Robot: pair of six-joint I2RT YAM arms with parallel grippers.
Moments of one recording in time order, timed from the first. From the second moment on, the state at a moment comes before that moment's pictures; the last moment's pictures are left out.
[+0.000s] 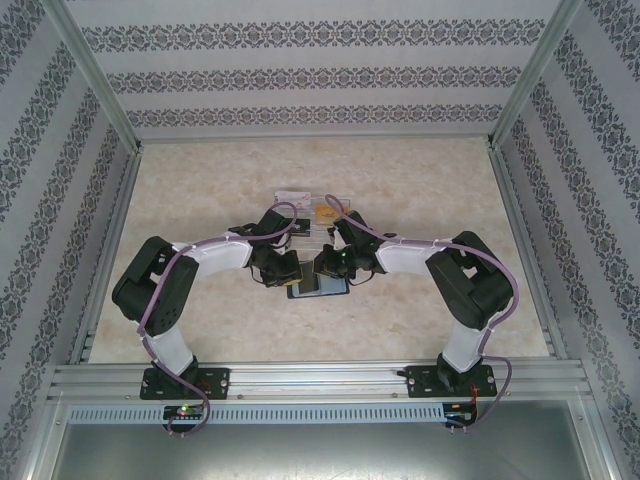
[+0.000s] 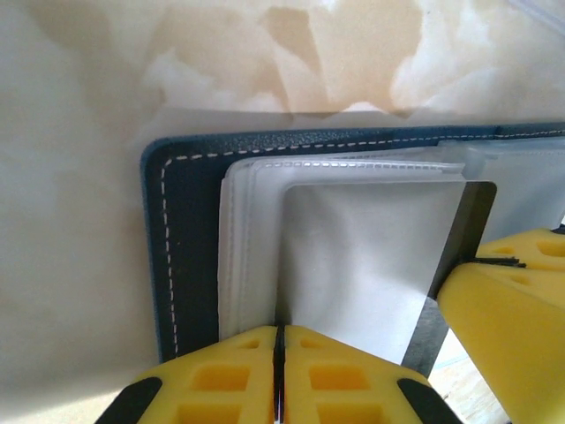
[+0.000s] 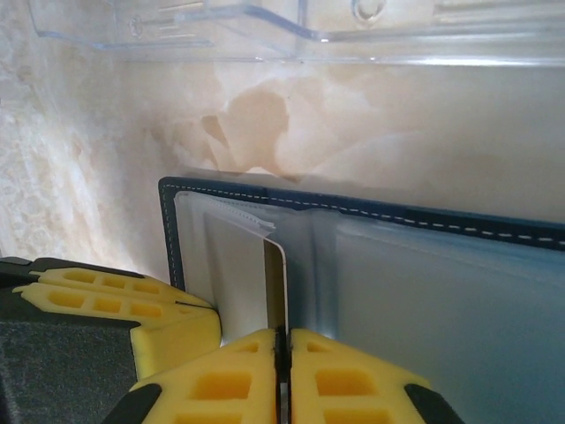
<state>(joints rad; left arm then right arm) -0.53 1.75 0.96 -0.44 0.40 -0.82 0.63 1.79 0.91 -0.09 -0.48 0.84</state>
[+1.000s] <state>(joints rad) -0.46 1.53 0.98 -0.41 0.47 -0.80 0.49 1.39 0.71 -0.04 -0.49 0.75</state>
